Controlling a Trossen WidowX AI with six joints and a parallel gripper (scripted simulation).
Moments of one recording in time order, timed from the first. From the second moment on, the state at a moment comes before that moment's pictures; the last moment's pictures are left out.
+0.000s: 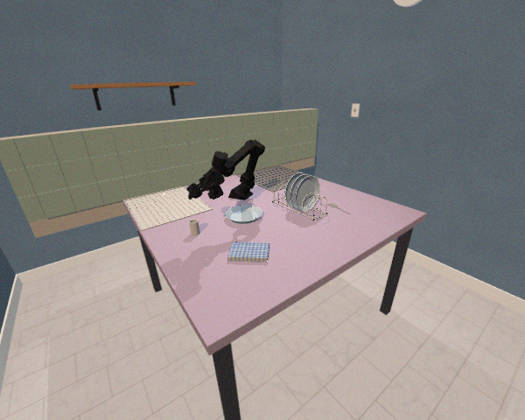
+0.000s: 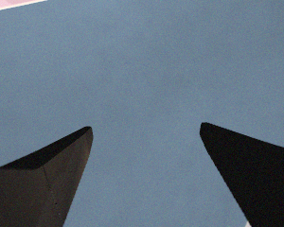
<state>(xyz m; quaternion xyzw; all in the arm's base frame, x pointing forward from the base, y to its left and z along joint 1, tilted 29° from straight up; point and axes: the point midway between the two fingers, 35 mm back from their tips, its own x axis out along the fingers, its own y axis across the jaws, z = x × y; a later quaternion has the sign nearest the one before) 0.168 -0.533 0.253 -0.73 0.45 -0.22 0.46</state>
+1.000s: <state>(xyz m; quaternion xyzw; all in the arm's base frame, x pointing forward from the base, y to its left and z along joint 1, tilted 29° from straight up) 0.167 -0.533 0.252 -0.73 0.45 -0.21 0.46</state>
